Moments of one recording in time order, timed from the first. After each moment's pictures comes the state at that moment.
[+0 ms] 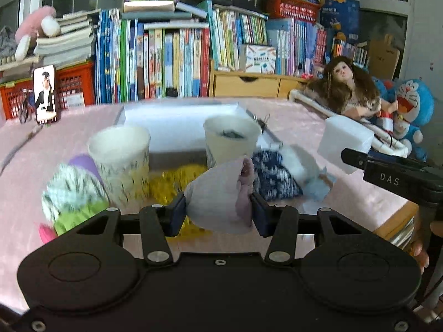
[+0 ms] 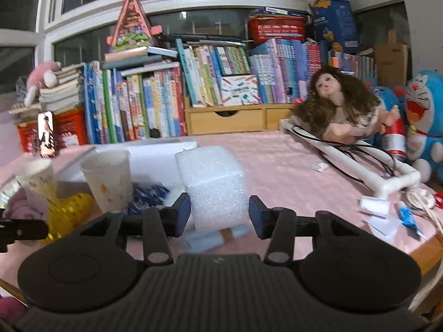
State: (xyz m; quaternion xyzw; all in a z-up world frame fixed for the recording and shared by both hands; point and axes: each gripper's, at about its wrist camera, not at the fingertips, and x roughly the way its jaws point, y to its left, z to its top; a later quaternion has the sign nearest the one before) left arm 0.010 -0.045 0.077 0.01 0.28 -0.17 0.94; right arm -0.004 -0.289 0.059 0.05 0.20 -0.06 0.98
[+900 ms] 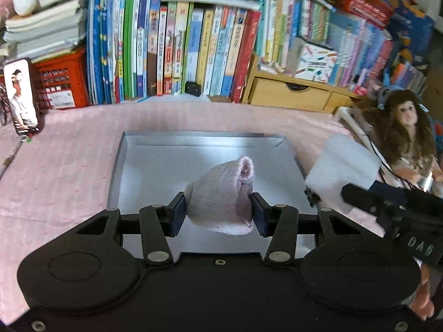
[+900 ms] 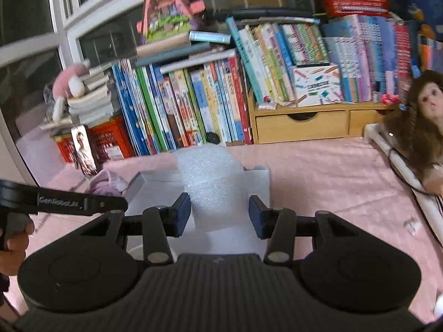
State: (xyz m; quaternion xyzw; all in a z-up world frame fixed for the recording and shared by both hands) left arm 0.274 -0.054 0.133 -0.03 0.42 -0.13 0.90; right arm 0.185 -0.278 0.116 0.08 0.30 0.08 0.95
